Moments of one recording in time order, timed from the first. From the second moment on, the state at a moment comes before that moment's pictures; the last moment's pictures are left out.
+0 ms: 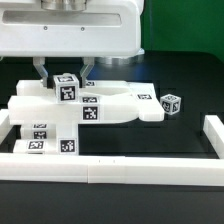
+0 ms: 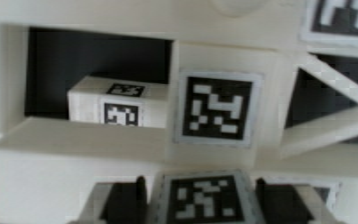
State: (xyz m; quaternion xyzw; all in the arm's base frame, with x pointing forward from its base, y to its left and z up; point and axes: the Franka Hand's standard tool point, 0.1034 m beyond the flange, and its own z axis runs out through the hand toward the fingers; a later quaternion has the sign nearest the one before) arm 0.615 -0.098 0.113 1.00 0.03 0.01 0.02
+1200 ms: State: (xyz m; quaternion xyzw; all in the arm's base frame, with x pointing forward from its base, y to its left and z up) arm 0.617 -0.093 0.113 0.92 -0.38 0.02 0.00
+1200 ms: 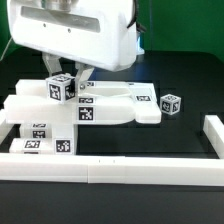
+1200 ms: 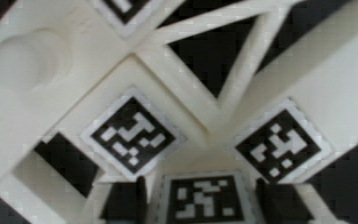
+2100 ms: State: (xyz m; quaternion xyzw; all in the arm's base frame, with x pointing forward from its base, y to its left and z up) arm 0.618 -0.088 0.113 0.88 -0.47 0.02 -0.01
